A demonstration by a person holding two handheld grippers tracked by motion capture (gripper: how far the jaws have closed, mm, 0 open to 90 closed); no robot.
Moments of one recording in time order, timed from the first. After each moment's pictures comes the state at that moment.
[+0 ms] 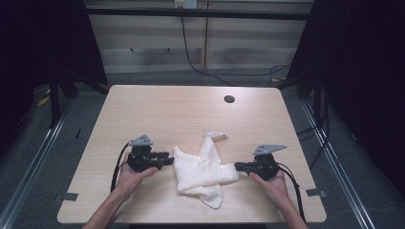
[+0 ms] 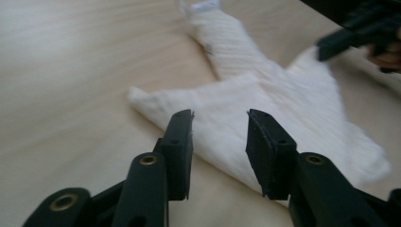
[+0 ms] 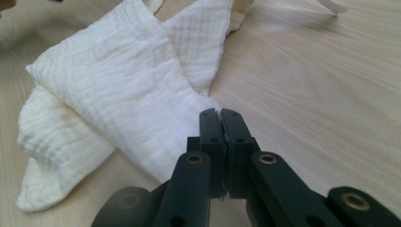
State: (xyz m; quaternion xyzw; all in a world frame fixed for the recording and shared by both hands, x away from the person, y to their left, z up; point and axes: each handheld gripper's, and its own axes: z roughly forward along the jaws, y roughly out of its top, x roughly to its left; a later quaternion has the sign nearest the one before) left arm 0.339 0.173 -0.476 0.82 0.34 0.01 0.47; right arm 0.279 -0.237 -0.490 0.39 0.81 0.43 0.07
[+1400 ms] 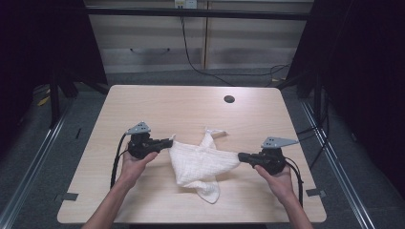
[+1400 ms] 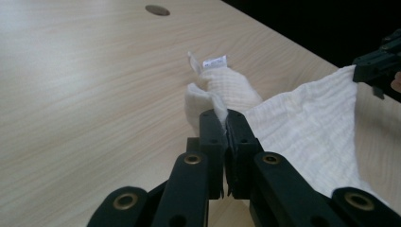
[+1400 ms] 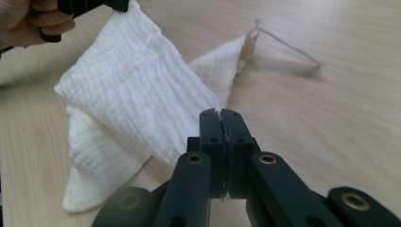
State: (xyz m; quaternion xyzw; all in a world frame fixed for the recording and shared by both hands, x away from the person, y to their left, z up) left arm 0.358 0.172 -0.457 0.78 0.33 0.04 0.53; right arm 0.279 -0.246 -0.450 0.38 0.78 0.48 0.10
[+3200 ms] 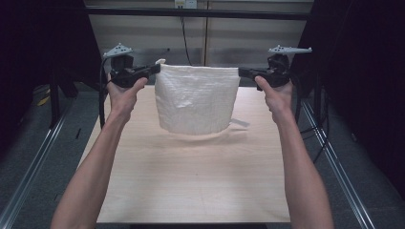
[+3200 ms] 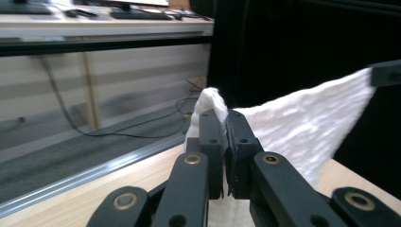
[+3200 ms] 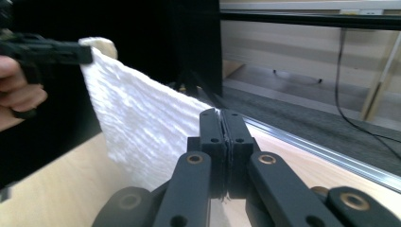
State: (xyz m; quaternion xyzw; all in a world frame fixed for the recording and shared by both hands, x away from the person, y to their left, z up) left arm 0.455 0.180 -0.281 0.72 0.34 0.18 0.58; right arm 0.421 -0.240 -0.274 0.39 0.72 0.55 0.17
